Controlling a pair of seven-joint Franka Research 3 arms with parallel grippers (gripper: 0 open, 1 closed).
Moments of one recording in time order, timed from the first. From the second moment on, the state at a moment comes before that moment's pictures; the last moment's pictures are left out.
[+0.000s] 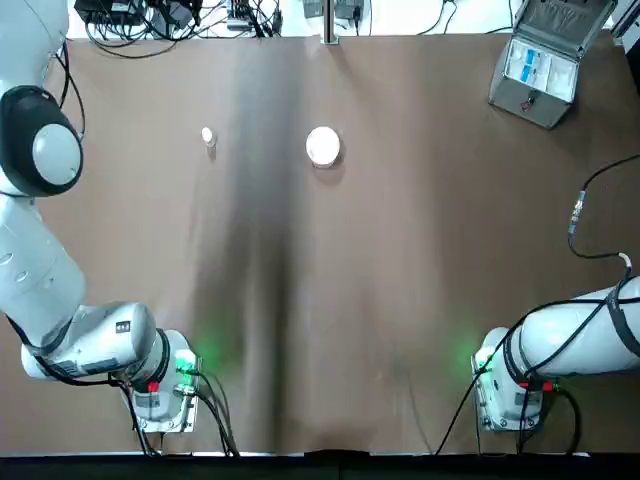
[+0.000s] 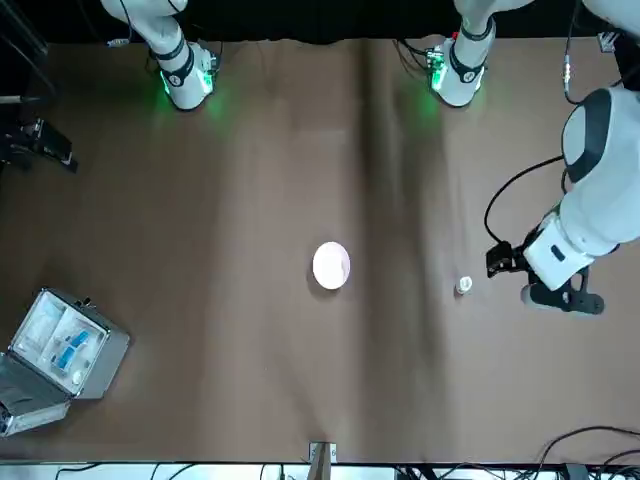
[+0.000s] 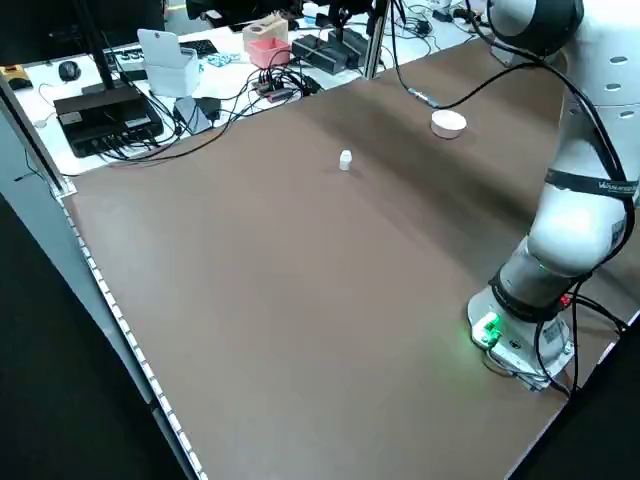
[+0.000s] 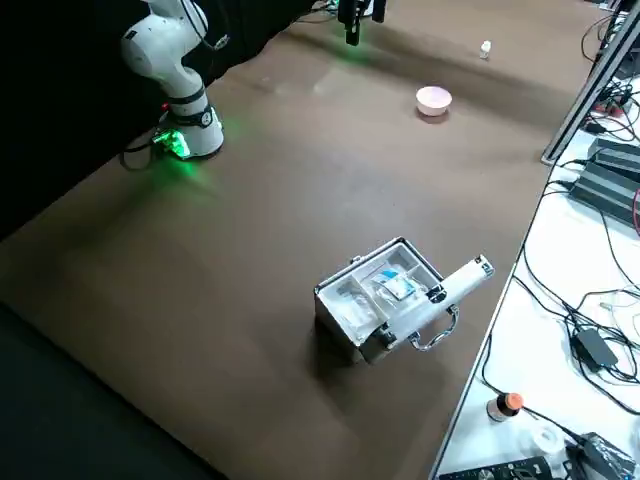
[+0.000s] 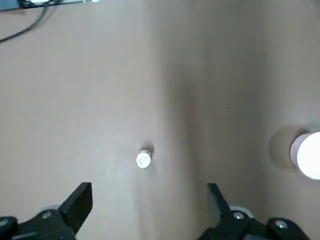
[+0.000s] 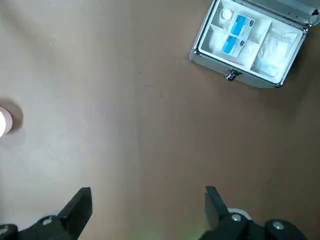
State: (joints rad) left arm 0.13 0.35 -0.35 -1.39 0.09 1.79 -0.09; right arm 0.07 0.00 -0.08 -1.47 0.02 1.46 0.04
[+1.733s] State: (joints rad) left arm 0.10 0.17 -0.26 -1.39 0.08 1.63 -0.16; right arm 0.06 -0.03 -0.09 -1.50 -0.01 1.47 -0.01
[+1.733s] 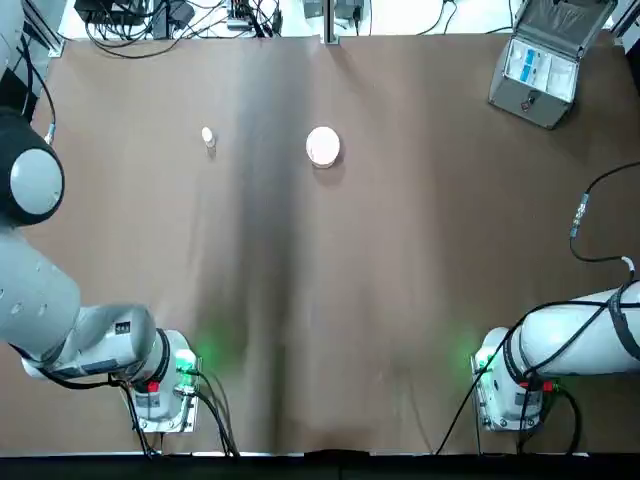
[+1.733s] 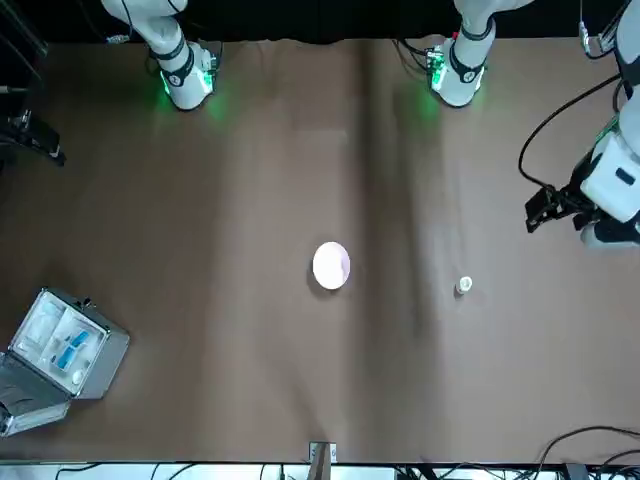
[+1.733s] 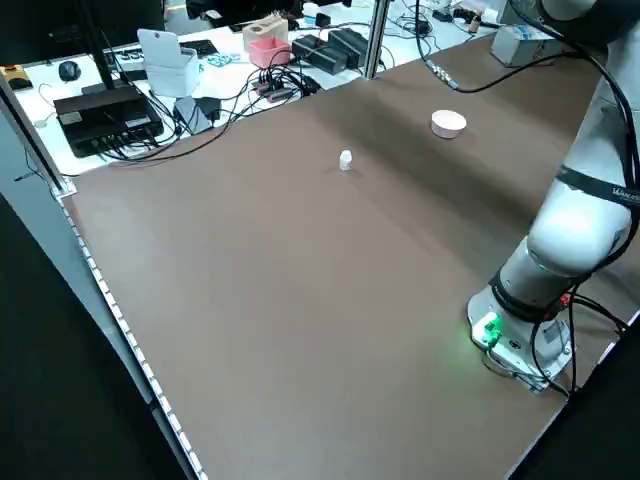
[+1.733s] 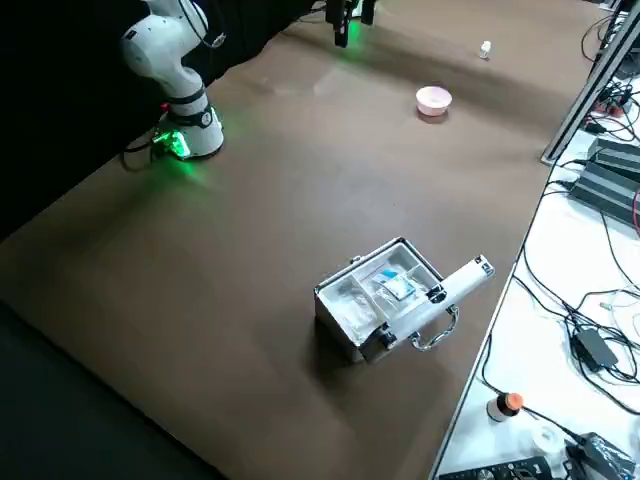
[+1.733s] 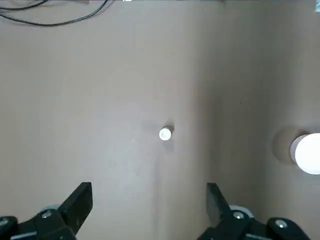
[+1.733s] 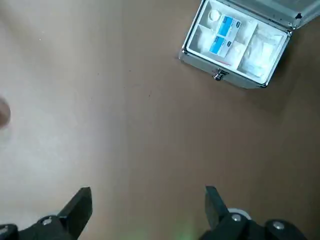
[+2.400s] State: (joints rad) left arm 0.00 0.11 -0.14 -1.43 0.04 1.67 -0.14; right arm 0.03 -0.03 -0.09 -1.50 0.00 1.47 -0.01
